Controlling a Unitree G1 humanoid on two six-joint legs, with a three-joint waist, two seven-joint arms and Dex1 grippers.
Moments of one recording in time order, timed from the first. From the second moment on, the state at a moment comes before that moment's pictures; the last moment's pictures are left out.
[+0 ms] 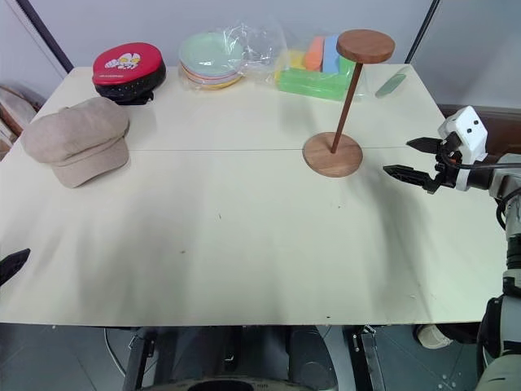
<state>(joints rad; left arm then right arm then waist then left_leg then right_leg) 0.54 0.74 0.97 -0.26 -0.62 0.49 -0.78 -0.63 -0.99 -0.16 0.52 0.30 0.28 1.21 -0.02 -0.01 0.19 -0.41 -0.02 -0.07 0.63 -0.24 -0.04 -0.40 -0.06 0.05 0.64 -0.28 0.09</state>
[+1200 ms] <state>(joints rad) -0.39 0.82 -0.02 0.49 0.48 0.04 -0.12 -0.62 -0.93 -0.35 -0.43 1.16 1.02 0.85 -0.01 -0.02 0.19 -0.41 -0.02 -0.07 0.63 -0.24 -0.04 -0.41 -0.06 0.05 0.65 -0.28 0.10</state>
